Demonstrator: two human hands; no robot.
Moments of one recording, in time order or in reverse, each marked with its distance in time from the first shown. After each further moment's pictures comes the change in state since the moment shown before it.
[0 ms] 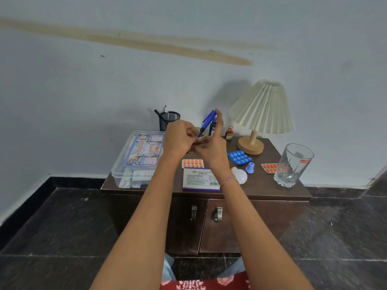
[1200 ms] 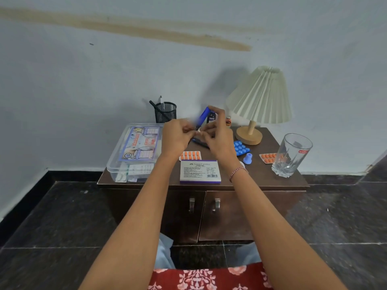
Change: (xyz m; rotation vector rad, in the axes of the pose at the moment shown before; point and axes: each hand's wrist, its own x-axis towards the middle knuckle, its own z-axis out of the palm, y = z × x) left_hand 0.001 -0.014 0.020 -0.014 0.055 0.004; right_hand 0.005 0.002 -0.023 -0.042 -0.003 -0.017
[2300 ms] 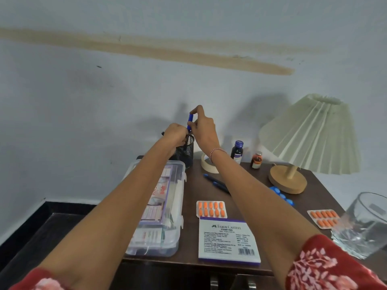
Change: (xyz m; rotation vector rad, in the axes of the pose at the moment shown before) left_hand 0.177 -0.064 -0.001 -0.400 -0.121 -0.541; right_hand 0.206 0.046 0.128 -0.238 -0.076 -0.076
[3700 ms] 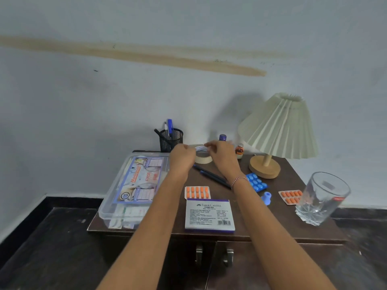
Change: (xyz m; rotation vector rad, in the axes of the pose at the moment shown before) left_hand -0.093 -0.037 0.047 -0.014 0.100 0.003; right_hand -0.111 0.020 -0.087 -0.199 -0.118 0.164
